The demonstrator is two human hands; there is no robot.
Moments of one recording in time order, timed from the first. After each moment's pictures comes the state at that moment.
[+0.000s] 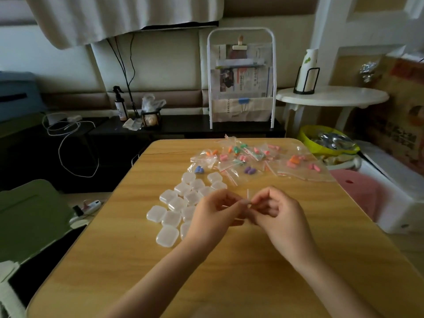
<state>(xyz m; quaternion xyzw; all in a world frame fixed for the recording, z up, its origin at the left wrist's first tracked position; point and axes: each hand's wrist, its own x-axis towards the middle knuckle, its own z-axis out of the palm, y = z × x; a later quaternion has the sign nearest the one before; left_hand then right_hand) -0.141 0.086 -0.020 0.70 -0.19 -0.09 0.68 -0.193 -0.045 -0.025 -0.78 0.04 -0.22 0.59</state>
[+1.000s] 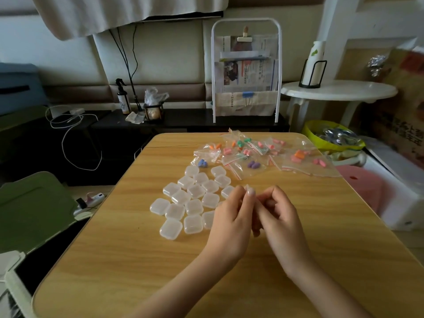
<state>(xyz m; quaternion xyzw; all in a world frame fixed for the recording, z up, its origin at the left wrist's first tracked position) -0.168 0.070 -0.023 0.73 -0.24 0.00 0.64 -0.198 -0.023 -0.034 -0.69 0.02 -0.23 0.68</state>
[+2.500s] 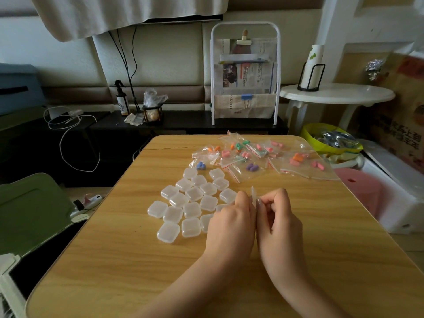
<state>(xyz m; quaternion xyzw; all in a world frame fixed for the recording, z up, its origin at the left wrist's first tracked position) -0.157 0.065 -0.044 0.85 -0.29 0.23 0.37 -0.197 -0.020 -0.050 -0.82 0.03 -0.40 0.41</state>
